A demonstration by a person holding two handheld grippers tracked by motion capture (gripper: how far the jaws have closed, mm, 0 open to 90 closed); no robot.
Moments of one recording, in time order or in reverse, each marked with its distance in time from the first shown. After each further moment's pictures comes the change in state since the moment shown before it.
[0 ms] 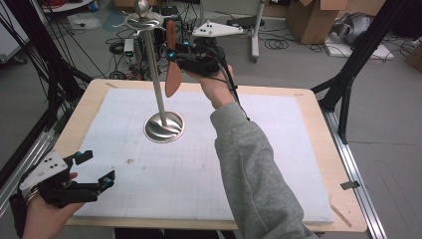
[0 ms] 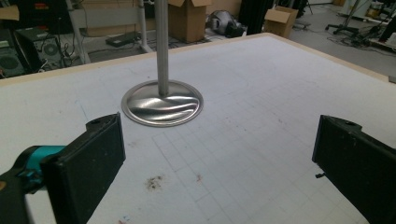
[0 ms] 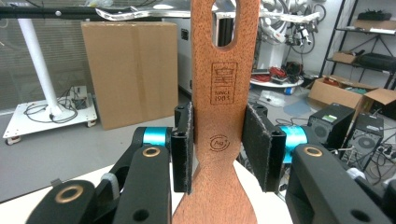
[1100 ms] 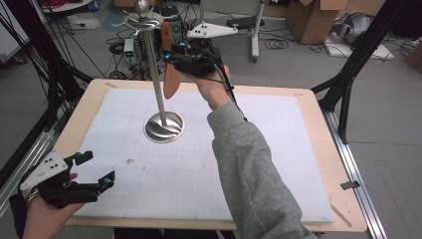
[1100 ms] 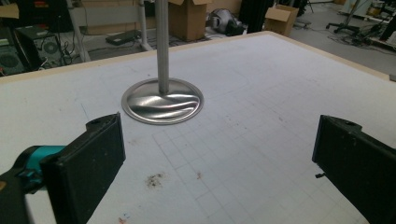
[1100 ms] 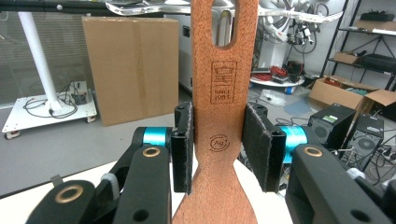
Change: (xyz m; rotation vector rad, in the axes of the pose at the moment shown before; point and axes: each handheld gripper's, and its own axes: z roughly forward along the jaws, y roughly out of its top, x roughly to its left) left arm 0.000 -0.001 0.000 0.008 0.003 0.000; right arm 0.006 0.000 0.005 0.016 0.004 -0.017
